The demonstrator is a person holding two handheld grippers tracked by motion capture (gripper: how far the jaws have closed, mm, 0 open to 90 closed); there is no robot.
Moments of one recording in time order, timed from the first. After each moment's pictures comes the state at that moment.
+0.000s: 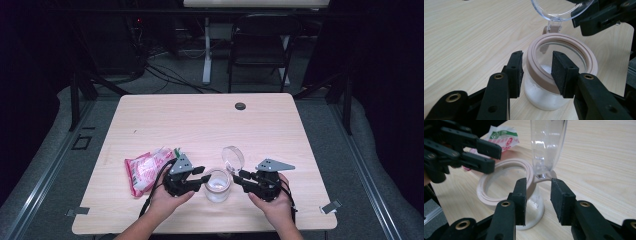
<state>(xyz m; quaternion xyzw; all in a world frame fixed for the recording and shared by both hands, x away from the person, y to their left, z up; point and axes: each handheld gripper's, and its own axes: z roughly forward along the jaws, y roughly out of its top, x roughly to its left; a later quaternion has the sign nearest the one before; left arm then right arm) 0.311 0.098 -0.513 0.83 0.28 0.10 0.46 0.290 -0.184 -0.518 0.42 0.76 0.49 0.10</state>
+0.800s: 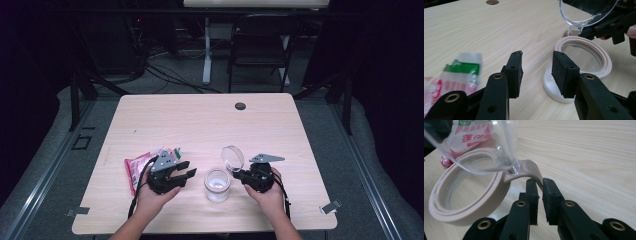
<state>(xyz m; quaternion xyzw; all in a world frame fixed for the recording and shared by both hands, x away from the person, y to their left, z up) 0.310 0.139 -0.503 0.80 0.33 0.13 0.47 0.323 -0.177 -0.542 0.46 0.77 0.45 0.08</state>
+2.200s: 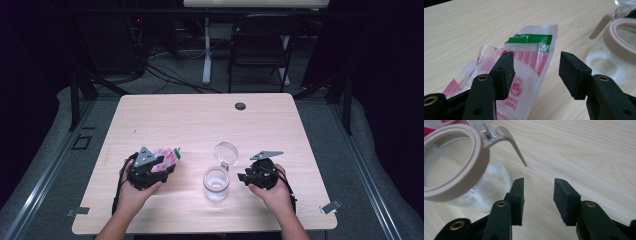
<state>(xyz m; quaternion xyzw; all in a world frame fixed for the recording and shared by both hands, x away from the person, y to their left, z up) 0.322 0.181 -0.509 0.81 0.38 0.19 0.40 0.327 -0.185 -0.529 0.46 0.81 0.36 0.10</state>
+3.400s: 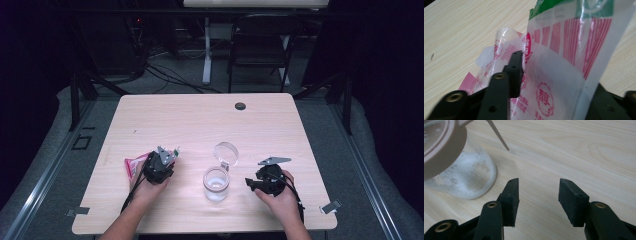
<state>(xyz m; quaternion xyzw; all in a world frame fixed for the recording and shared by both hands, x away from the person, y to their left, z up) 0.355 0.156 -0.551 0.83 0.41 0.28 0.26 0.310 -0.202 -0.534 0.50 0.79 0.33 0.12</state>
